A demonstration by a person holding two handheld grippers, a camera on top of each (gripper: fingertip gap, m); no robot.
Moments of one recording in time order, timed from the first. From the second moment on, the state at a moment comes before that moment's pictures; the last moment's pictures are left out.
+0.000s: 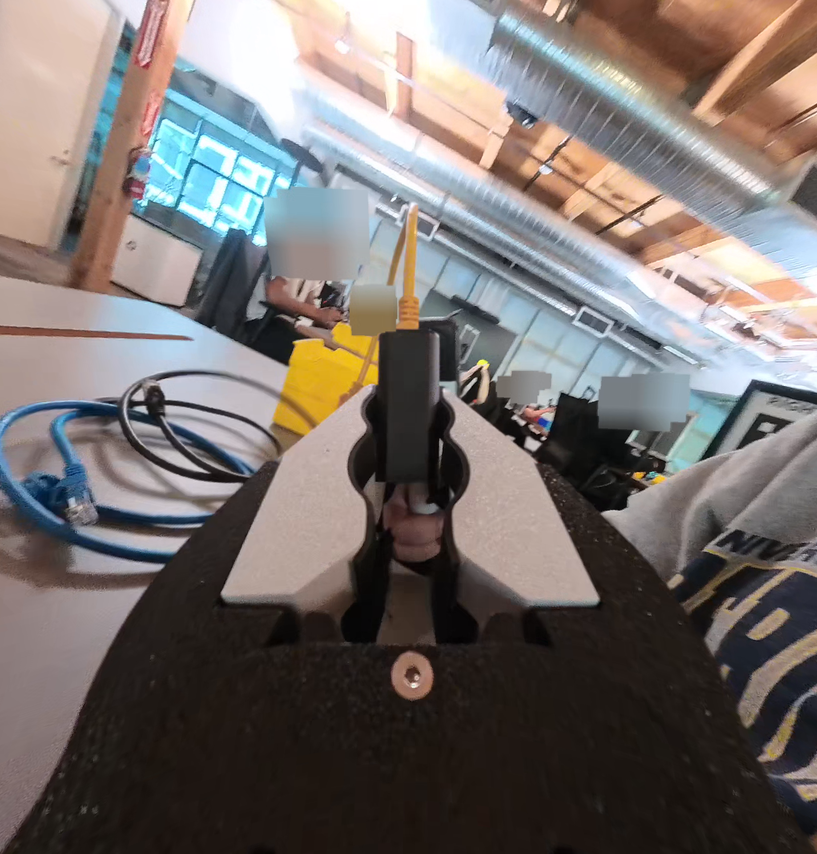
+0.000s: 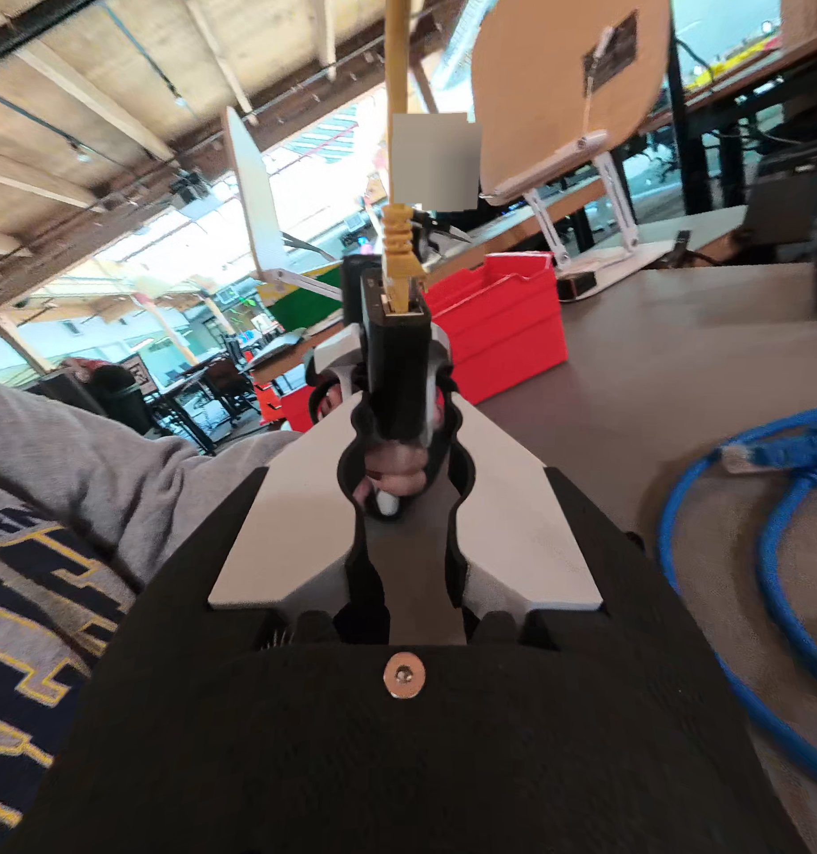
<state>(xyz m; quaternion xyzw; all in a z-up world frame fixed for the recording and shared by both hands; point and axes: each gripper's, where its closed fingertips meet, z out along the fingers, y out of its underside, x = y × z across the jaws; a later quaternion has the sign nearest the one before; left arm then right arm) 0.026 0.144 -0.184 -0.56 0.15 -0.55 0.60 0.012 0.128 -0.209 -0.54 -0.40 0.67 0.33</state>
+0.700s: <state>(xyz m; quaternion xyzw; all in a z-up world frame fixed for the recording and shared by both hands) -0.036 0.178 -0.212 -0.70 0.11 -0.30 0.64 0.065 0.201 -0.245 -0.50 -0.60 -0.10 0.61</state>
